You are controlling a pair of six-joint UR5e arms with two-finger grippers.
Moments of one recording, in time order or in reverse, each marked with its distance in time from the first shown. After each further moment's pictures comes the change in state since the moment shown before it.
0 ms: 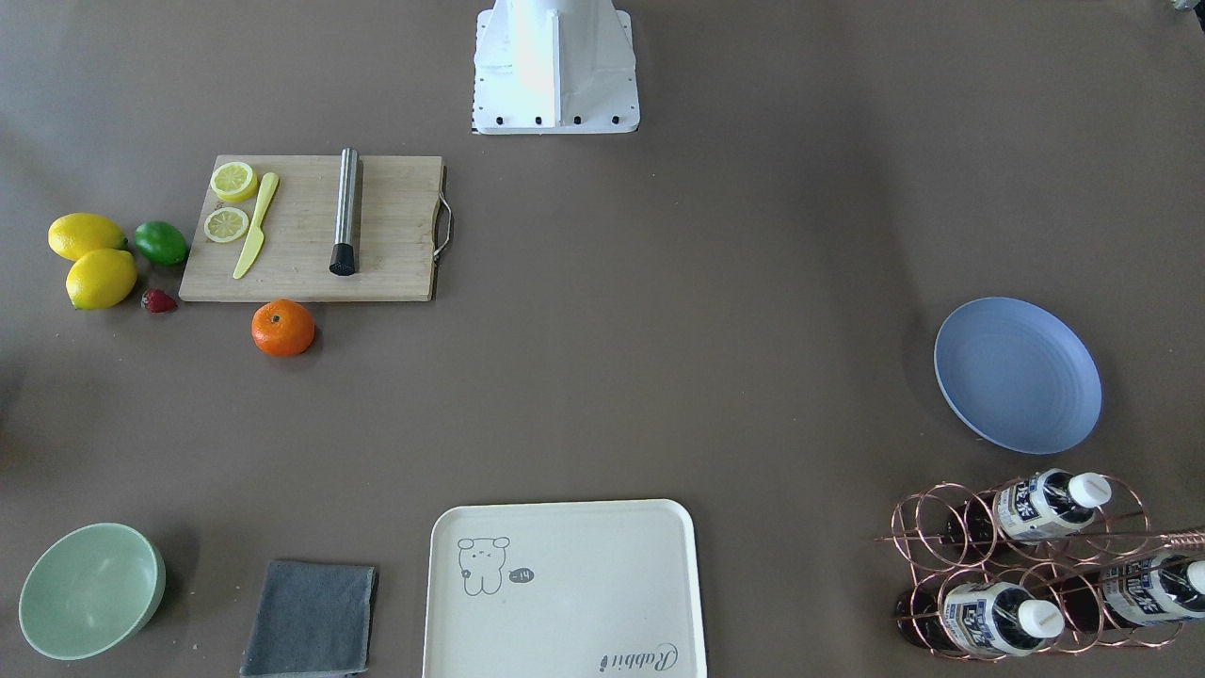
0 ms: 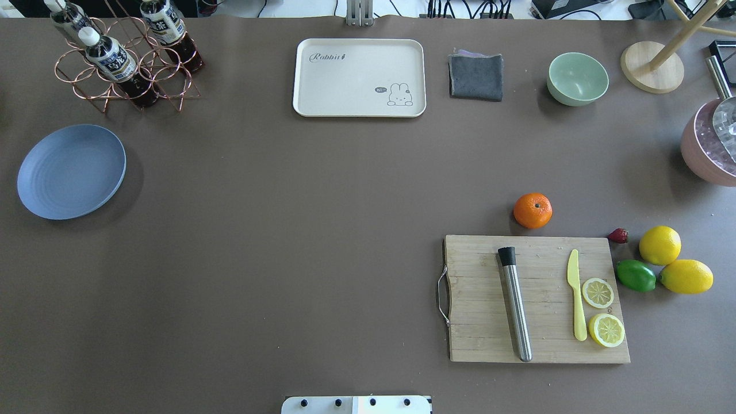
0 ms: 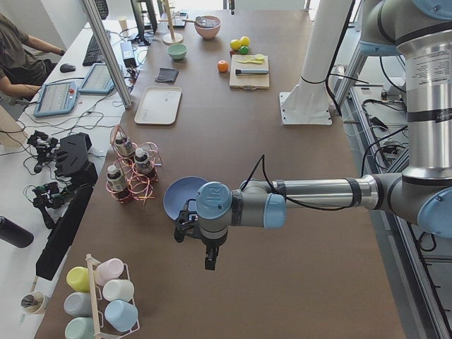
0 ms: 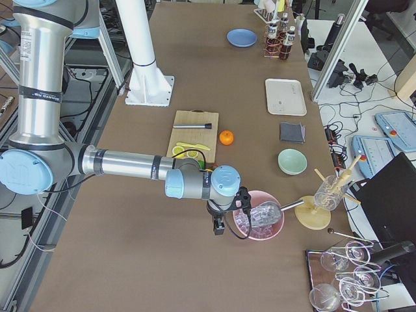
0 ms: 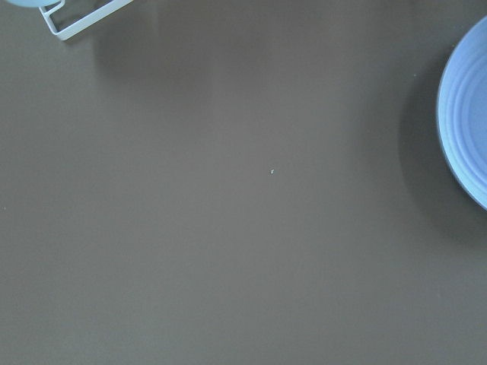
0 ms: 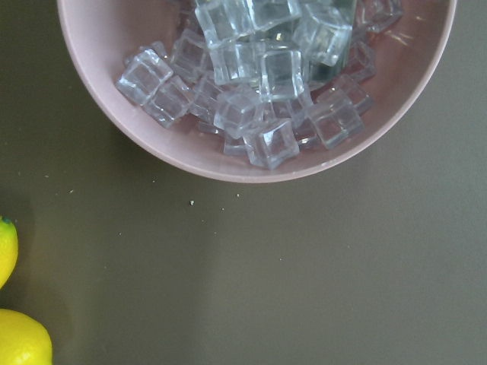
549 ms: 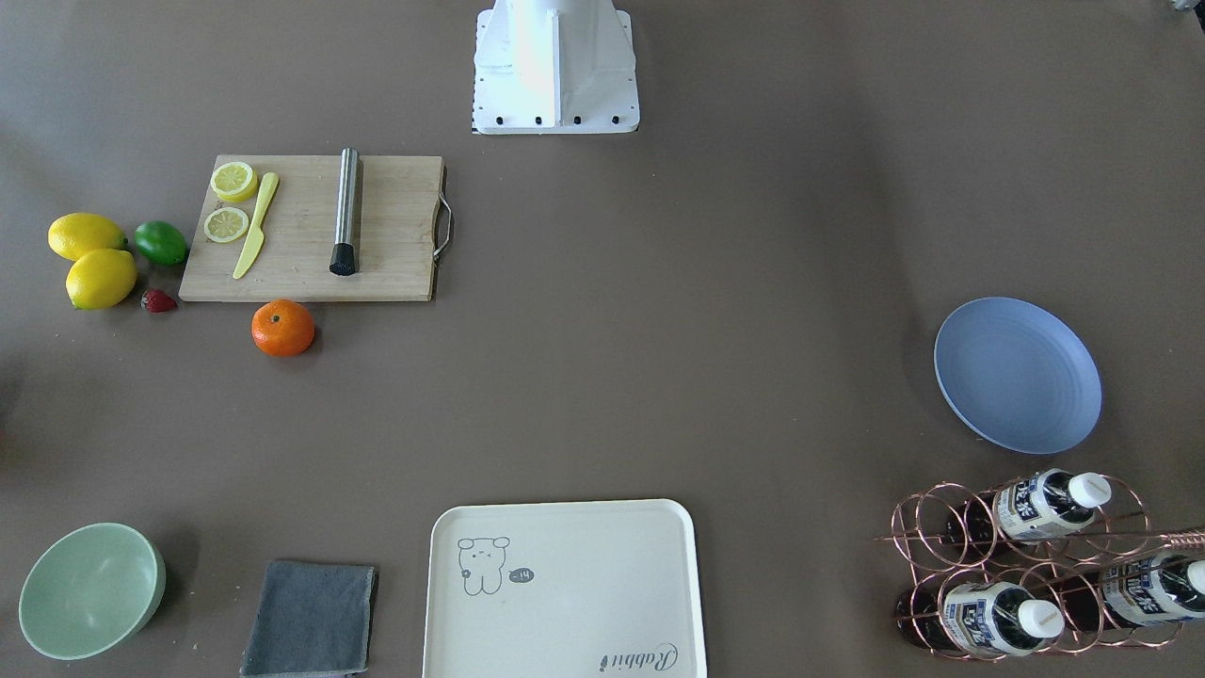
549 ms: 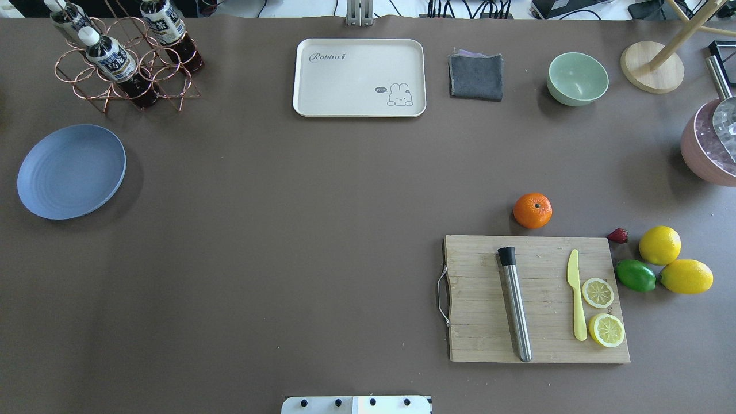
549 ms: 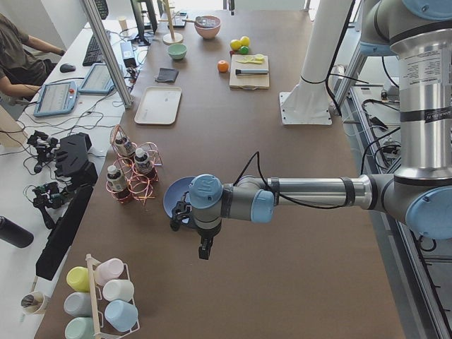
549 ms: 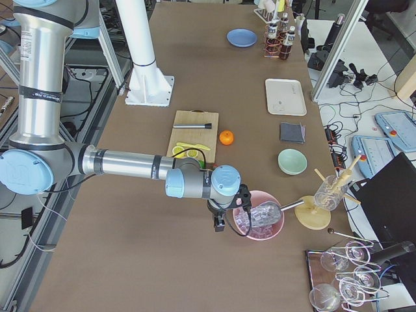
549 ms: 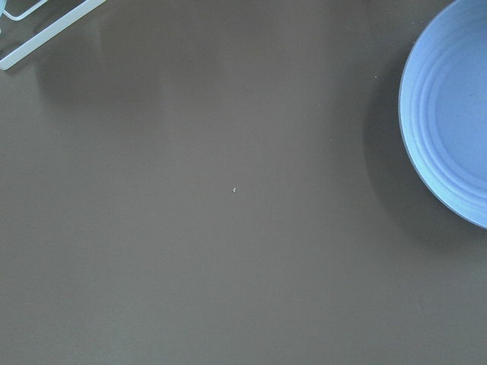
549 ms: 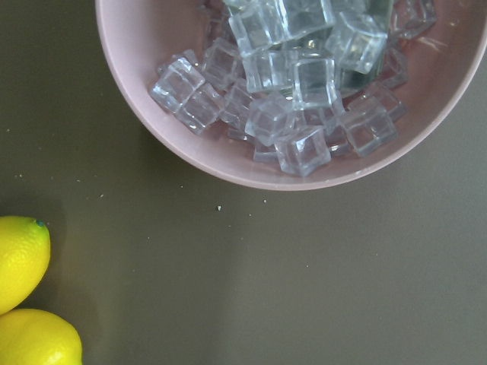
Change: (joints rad) left arm 0.071 -0.042 0.017 -0.026 0.000 -0.063; right arm -0.004 0.001 0.002 0.007 0.056 -0.001
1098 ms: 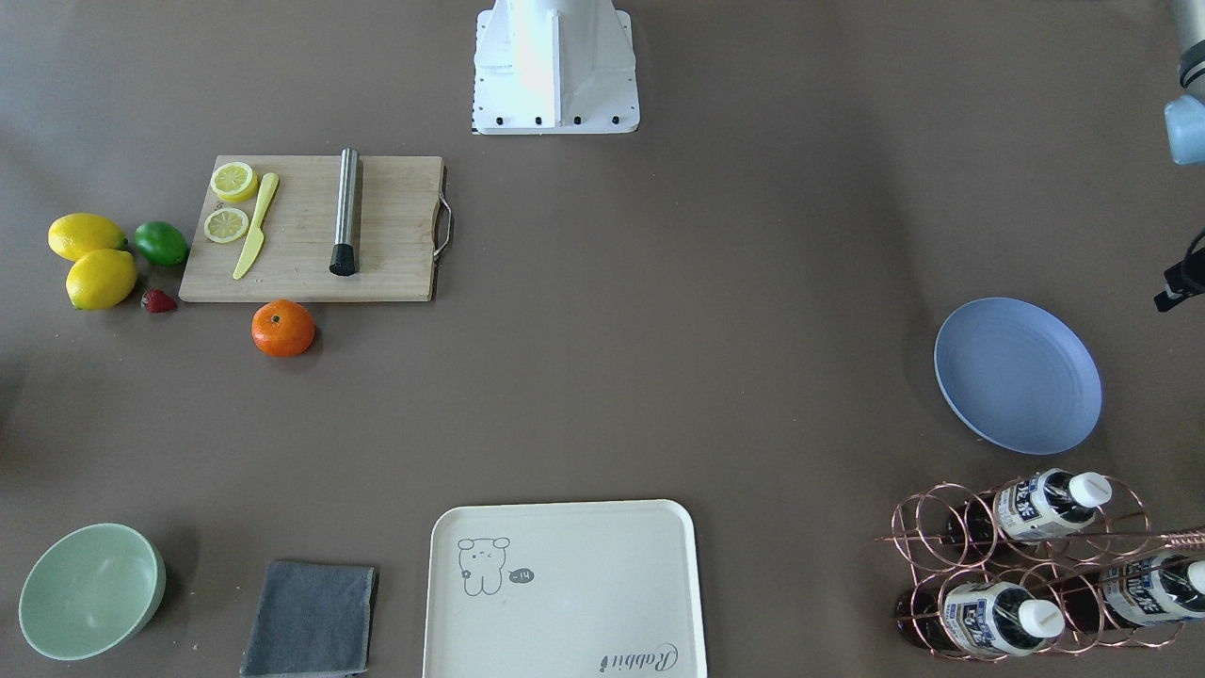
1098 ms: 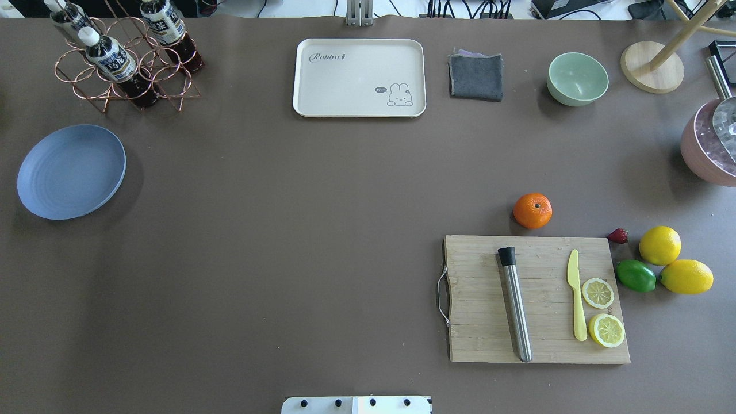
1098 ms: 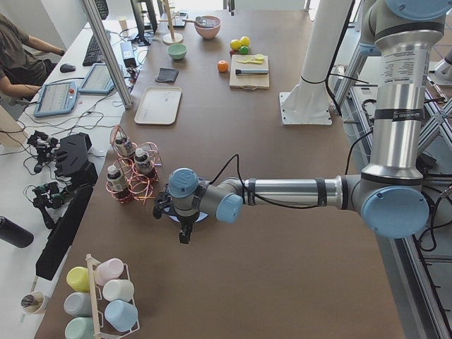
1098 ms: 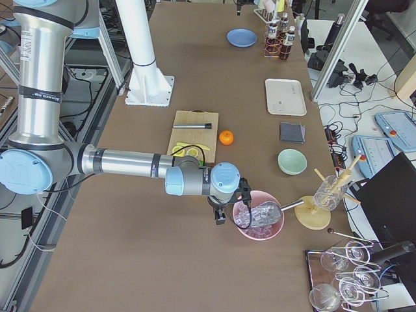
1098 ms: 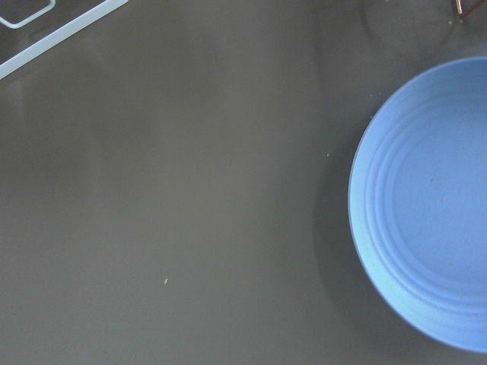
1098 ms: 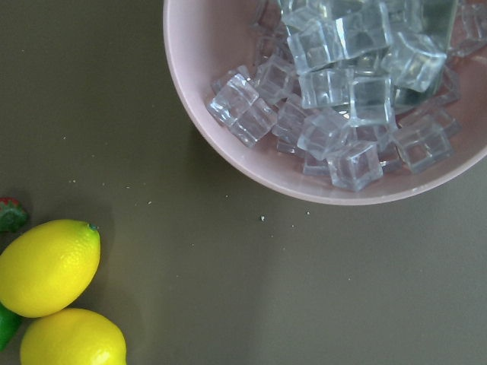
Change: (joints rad) left arm 0.184 -0.167 0.252 -0.338 0.002 -0.344; right arm -0.007 -0.006 0.029 0.010 0.058 -0.006
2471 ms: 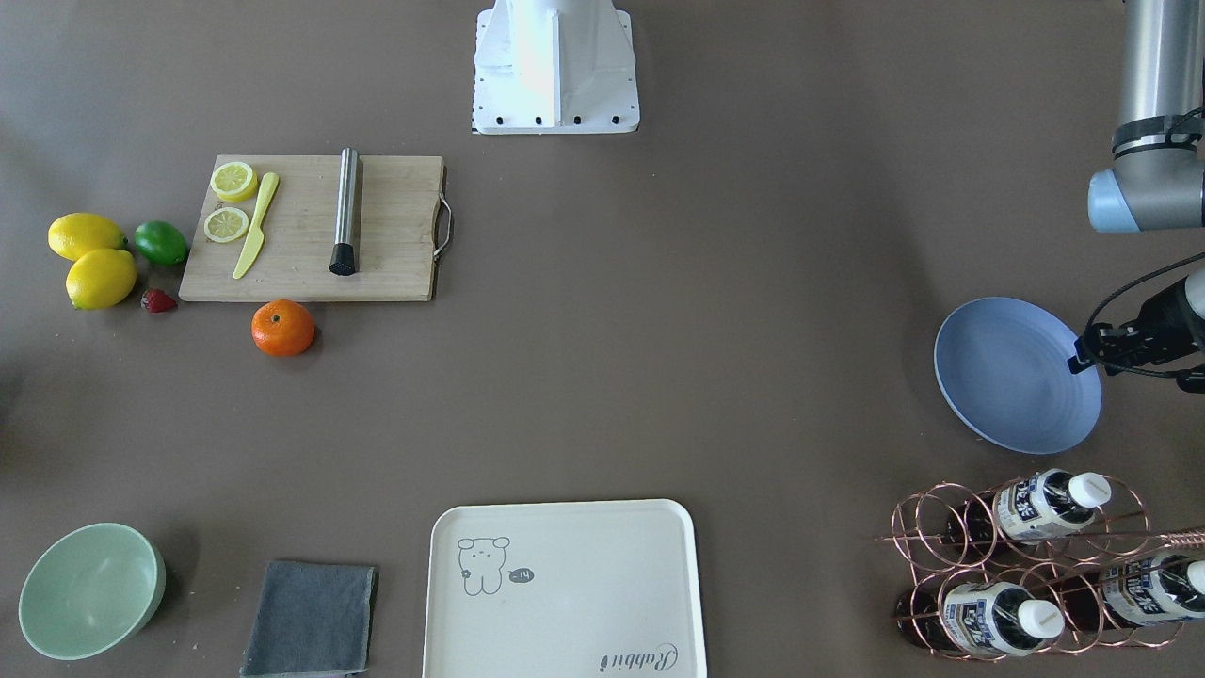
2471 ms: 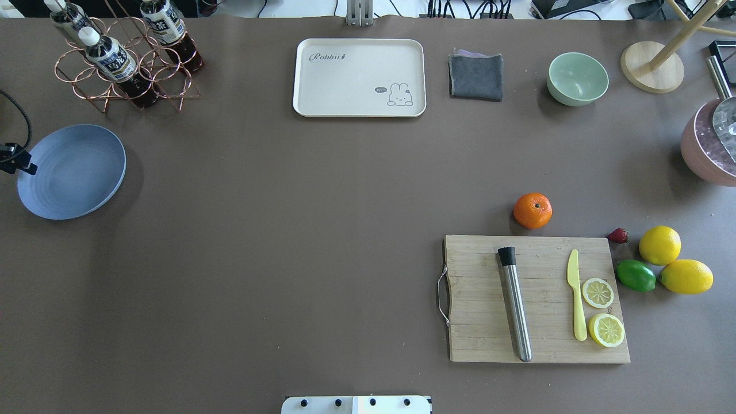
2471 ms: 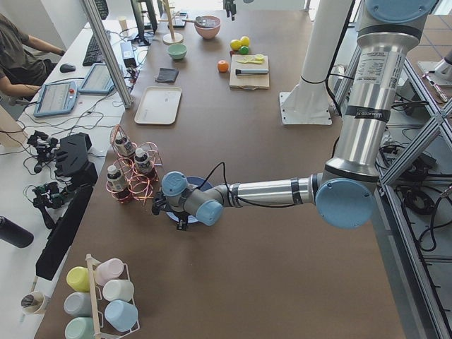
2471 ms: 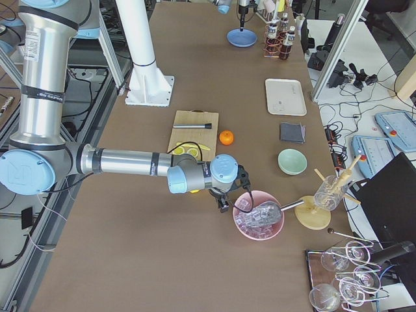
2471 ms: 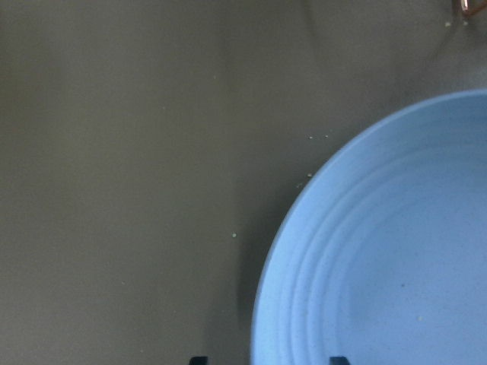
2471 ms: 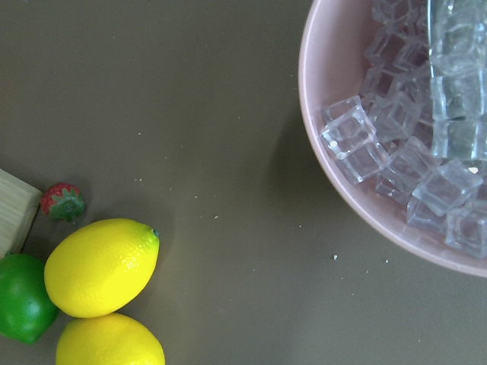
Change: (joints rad) left arm 0.124 -0.115 0.196 -0.151 0.006 -0.175; right arm -0.085 -0.019 0.008 0.160 0.026 0.001
